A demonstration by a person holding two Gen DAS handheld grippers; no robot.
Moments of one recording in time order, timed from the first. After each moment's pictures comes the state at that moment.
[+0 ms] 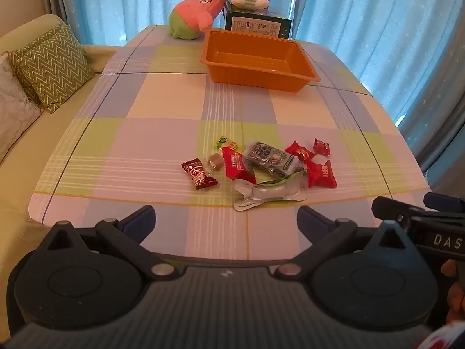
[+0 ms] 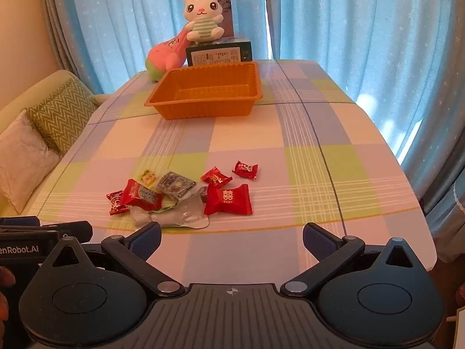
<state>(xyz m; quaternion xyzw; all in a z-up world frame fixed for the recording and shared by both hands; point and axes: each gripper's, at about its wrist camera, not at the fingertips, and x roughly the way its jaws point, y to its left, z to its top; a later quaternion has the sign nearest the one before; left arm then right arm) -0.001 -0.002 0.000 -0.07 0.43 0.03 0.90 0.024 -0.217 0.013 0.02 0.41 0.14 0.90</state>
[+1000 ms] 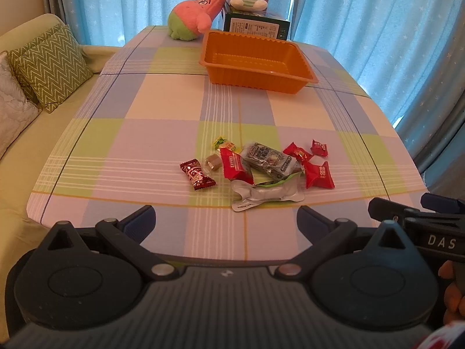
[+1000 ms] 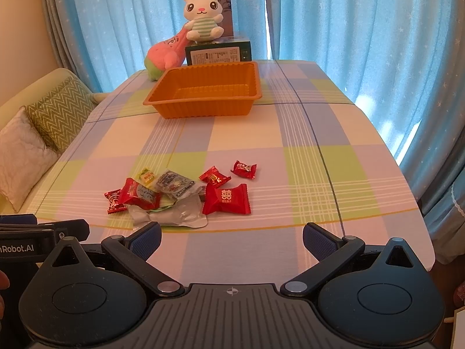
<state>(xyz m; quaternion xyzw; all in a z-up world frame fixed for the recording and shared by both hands) 0.000 0.000 0.002 -0.07 0.43 0.03 0.90 0.023 -0.216 0.010 0.01 0.41 0.13 0.90</state>
